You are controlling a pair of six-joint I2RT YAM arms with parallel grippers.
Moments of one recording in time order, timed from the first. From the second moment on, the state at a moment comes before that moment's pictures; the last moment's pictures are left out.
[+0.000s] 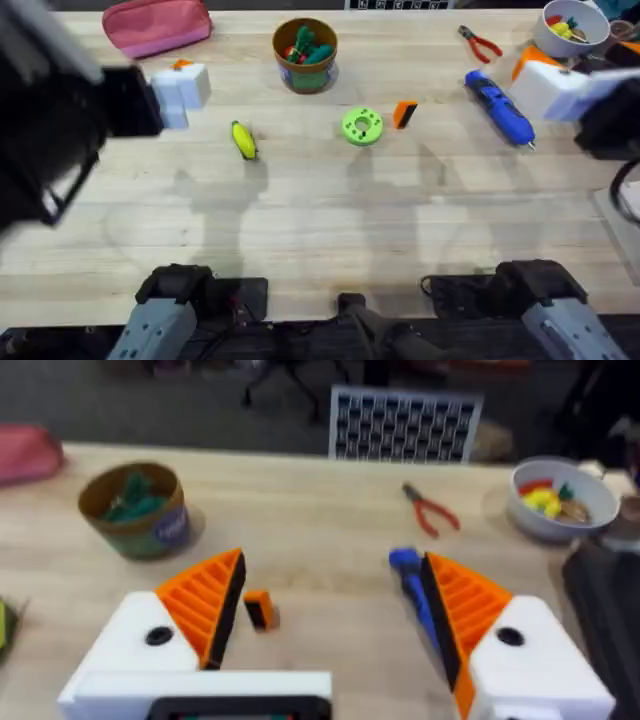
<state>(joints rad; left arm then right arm) 0.00 0.71 0.95 -0.79 -0.11 -0.01 0.00 0.51 0.81 -0.61 -0.05 -0.01</state>
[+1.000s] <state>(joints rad) -0.11 1.37 1.25 -1.14 -0.04 -0.22 0.00 1.20 1.21 -1.13 -0.05 -0.02</state>
